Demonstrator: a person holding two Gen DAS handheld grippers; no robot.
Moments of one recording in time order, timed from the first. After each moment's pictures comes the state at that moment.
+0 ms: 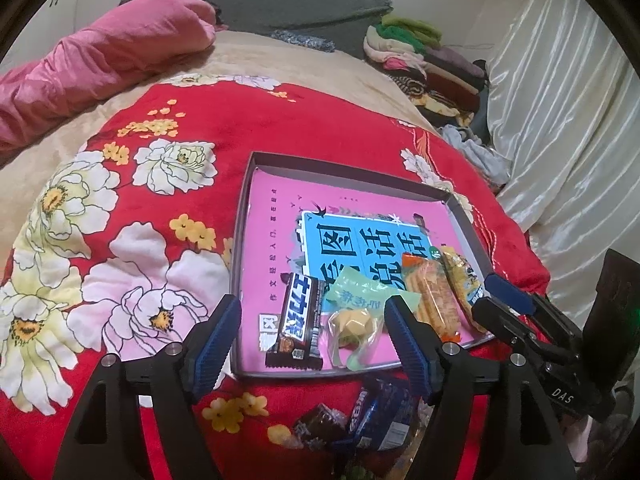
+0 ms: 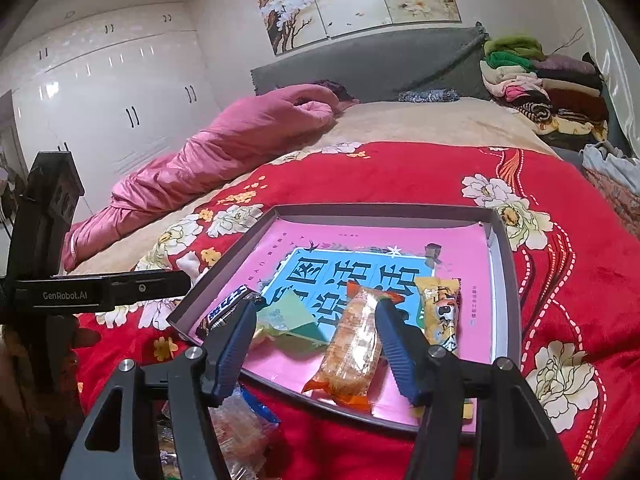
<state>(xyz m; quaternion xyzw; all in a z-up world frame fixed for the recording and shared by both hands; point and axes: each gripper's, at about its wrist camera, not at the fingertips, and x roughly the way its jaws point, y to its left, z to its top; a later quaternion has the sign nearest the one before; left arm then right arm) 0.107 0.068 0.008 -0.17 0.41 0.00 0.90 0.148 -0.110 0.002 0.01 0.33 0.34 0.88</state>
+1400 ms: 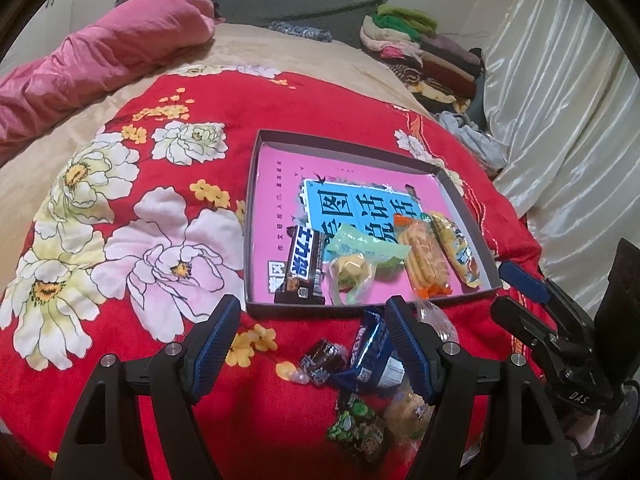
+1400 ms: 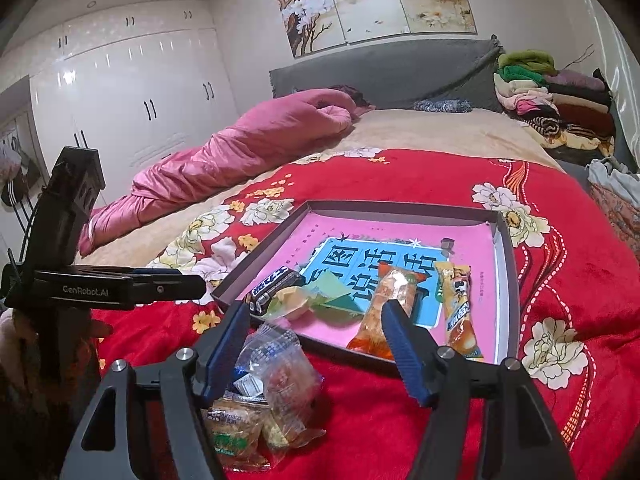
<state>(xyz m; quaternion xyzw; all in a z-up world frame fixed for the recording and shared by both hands) 0.061 0.064 0.013 -0.16 0.43 -0.01 0.89 0.097 -0.114 0.019 -0.01 0.31 0.36 0.88</state>
